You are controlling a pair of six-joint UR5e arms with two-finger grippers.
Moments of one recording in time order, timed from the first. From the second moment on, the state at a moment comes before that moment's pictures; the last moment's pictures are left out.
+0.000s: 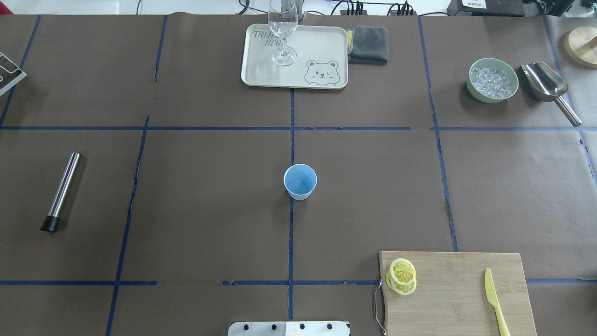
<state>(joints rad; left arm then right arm) -1.56 -1.59 -1.69 -1.47 -2.33 0.12 1.63 -1.70 1.69 -1.60 2.42 -0.03</state>
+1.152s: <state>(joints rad) -1.56 -1.59 -1.75 -1.52 -2.33 0.11 1.39 -1.64 1.95 -1.57 2.37 0.37</state>
